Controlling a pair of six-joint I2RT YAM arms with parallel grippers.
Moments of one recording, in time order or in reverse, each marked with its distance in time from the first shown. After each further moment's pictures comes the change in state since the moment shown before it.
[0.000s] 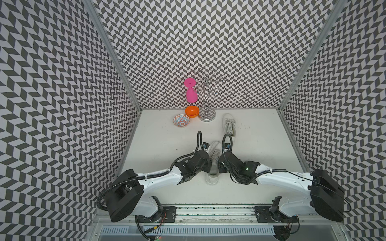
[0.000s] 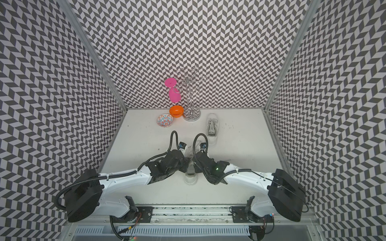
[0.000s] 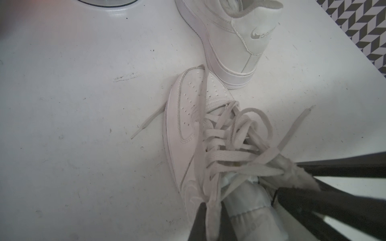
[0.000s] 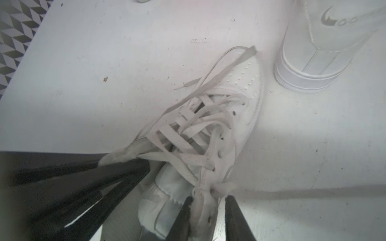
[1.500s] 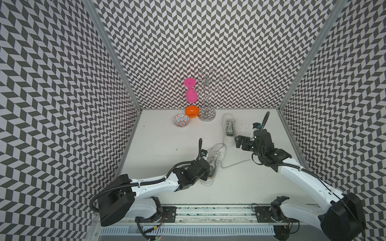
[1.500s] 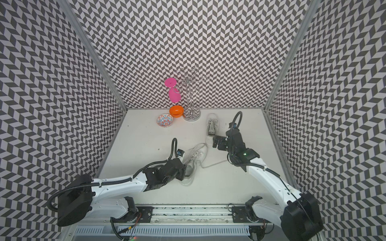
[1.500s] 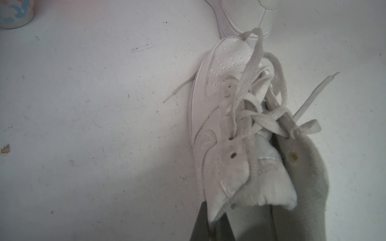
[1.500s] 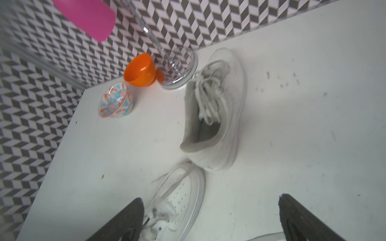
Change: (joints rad) left arm -0.129 -0.069 -0.046 -0.135 -0.146 -0.049; right arm -0.461 -0.228 0.027 -0.036 -0.245 -0.215
